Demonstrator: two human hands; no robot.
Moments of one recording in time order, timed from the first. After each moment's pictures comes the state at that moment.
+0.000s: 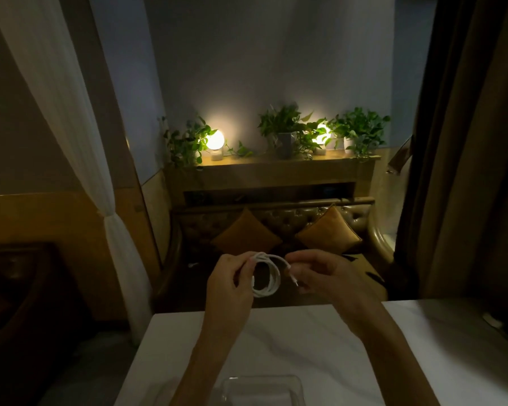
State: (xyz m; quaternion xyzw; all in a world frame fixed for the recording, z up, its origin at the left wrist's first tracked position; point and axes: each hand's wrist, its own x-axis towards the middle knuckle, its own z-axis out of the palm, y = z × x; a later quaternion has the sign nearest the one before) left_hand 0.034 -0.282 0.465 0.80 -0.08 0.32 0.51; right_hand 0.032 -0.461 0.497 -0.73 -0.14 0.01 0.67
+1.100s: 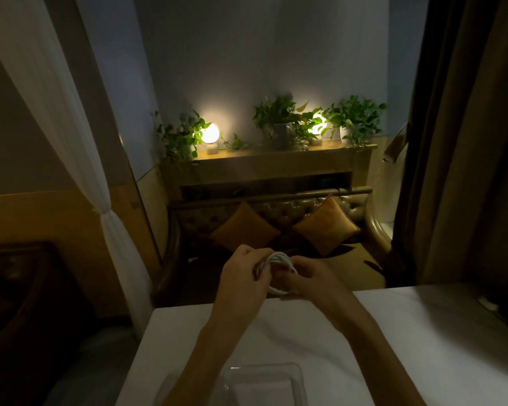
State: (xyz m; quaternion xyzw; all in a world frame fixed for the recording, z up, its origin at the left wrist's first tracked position) left_hand 0.039 -0.297 0.467 0.87 -0.15 0.27 0.38; right_hand 0.045 -0.451 0.466 -0.74 -0.12 0.07 0.65
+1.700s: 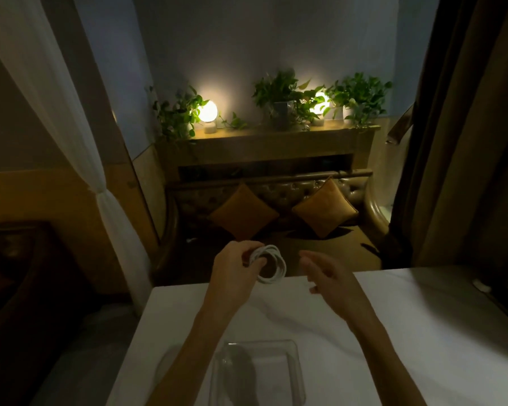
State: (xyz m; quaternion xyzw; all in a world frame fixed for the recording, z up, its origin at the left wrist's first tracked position) left_hand 0.054 -0.283 0.437 0.88 -0.05 0.18 0.44; right_hand 0.039 -0.472 0.426 -0.81 -0.03 -0.02 0.58
